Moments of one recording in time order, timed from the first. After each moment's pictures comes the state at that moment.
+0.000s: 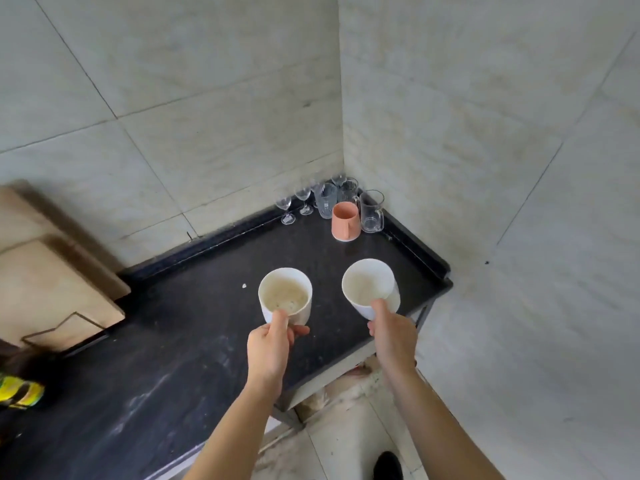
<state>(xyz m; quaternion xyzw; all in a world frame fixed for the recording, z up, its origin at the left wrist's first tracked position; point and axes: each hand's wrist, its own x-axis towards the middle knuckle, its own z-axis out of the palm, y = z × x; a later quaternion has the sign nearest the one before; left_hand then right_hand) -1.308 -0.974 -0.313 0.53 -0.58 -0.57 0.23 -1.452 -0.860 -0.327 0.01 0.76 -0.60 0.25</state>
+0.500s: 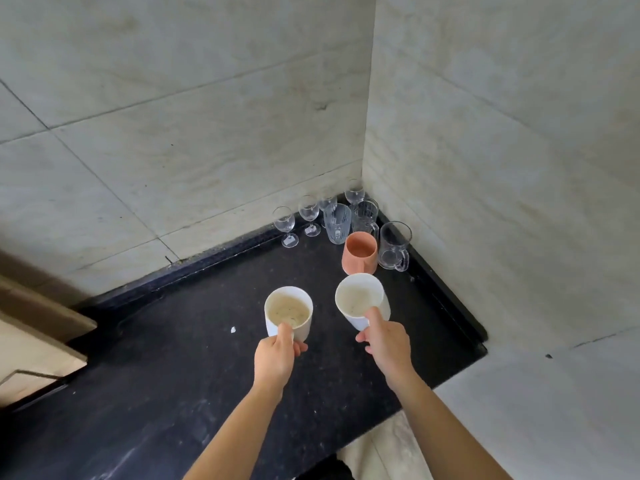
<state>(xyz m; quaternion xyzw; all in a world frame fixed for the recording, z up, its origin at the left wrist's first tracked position) -1.428 -1.126 -0.369 0.61 -0.54 -0.56 0.11 -1.587 -1.015 -0.388 -0.05 0.82 -0.45 0.35</state>
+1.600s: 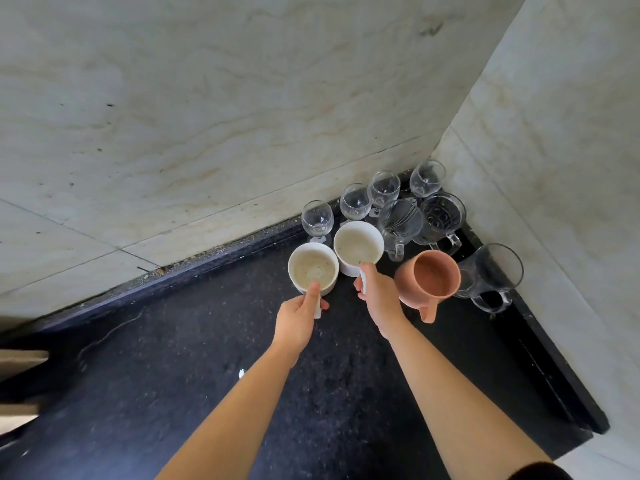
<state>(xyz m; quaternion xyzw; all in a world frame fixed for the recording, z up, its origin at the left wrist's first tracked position) -1.511 -1.319 -0.488 0.58 -0.54 -0.61 0.04 -1.663 -1.255 -0.495 -0.06 0.79 -0.44 0.43</state>
